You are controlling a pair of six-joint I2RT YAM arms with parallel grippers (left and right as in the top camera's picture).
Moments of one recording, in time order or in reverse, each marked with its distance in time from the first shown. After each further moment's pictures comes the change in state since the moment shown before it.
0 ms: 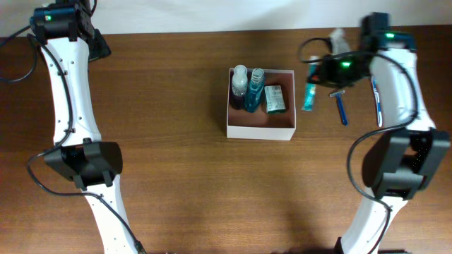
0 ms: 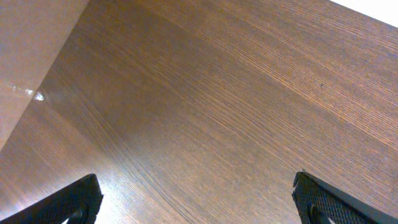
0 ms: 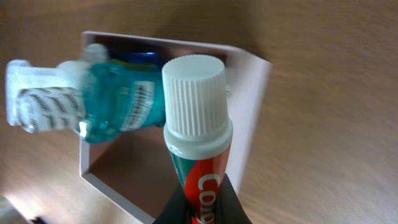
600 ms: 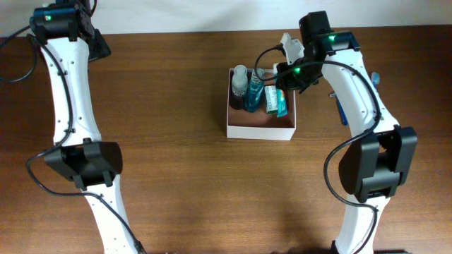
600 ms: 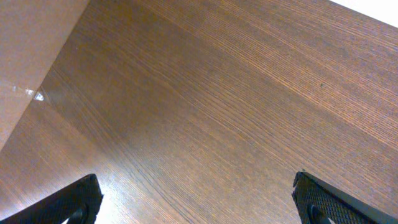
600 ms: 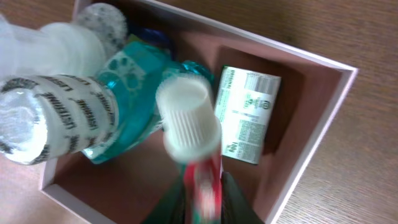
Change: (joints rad) left arm 0.000 0.000 0.000 0.000 0.000 0.000; right arm 0.217 0.000 0.000 0.032 0.278 0.003
